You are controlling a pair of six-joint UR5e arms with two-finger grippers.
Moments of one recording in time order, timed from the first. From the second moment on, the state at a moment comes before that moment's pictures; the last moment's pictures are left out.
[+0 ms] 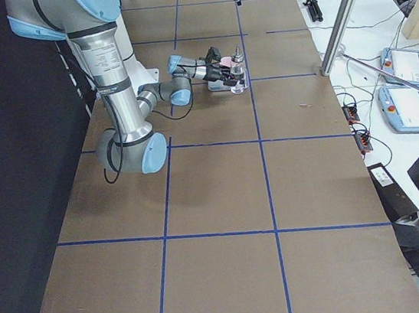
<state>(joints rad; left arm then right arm) -0.96 -1.99 -1.89 -1.60 -1.94 -0.68 0.32 -1.18 1.68 -0.89 0.69 0.90</state>
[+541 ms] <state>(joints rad) -0.98 -1.98 -1.89 -1.60 -1.94 -0.63 0.32 -1.14 1.69 -0.95 0.70 0.89</state>
